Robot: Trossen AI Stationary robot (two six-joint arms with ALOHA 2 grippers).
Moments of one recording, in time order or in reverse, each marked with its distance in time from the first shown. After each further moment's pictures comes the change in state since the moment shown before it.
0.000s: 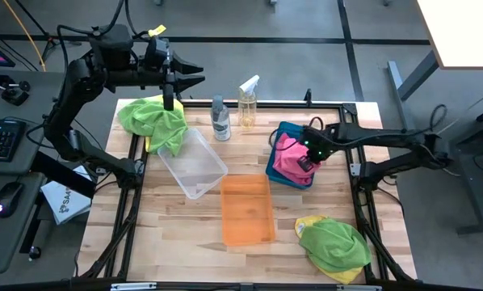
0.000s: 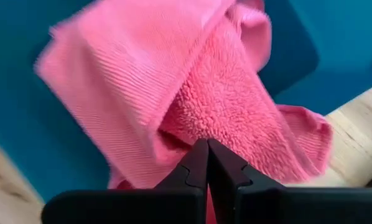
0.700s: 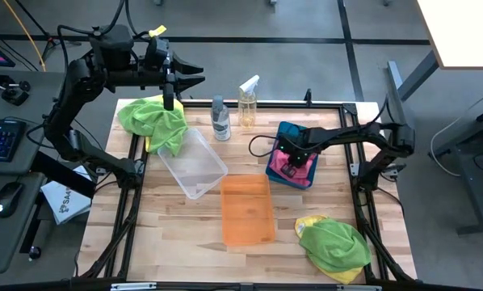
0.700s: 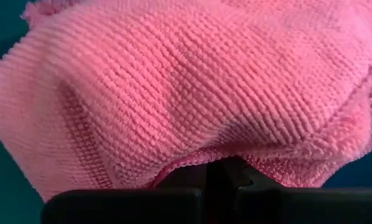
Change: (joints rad) left arm 0.000 0.000 0.000 -0.004 0.000 -0.030; right arm 0.001 0.366 0.034 0.270 -0.054 -0.207
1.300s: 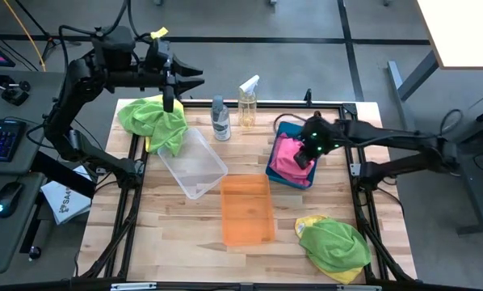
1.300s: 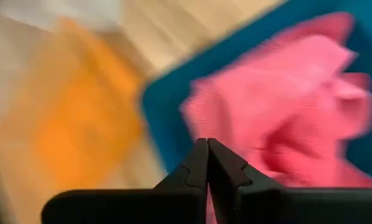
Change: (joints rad) left arm 0.000 0.000 0.000 -0.053 0.002 0.035; right arm -0.005 -0.513 0.000 -0.033 -0.193 0.192
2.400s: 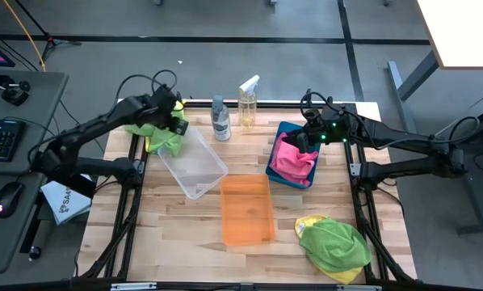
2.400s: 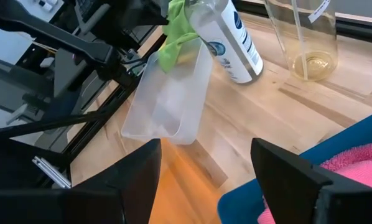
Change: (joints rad) left arm 0.369 -0.206 -1.183 0.067 -0.356 -0.372; right arm -0.018 -0.108 0.000 0.365 0.043 0.097
